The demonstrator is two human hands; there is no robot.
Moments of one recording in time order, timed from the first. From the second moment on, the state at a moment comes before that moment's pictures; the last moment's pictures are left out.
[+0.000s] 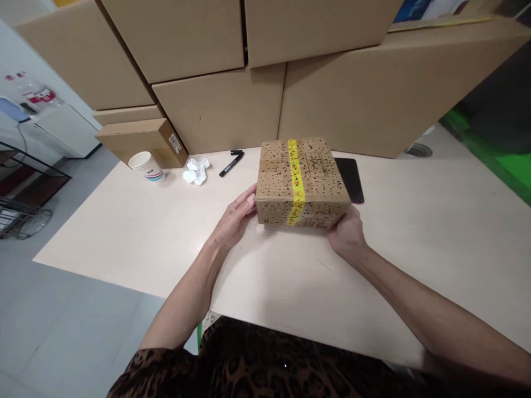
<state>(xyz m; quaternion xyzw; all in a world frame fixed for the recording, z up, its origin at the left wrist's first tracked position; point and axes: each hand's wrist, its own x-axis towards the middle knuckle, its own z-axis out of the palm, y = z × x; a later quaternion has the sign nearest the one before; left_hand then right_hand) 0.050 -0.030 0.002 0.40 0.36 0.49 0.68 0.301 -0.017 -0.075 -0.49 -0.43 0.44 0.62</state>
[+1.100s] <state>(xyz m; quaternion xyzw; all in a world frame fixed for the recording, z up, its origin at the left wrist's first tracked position) 0.045 -0.032 -0.006 0.49 0.38 0.56 0.55 0.294 -0.037 -0.052 -0.41 -0.52 0.40 0.63</state>
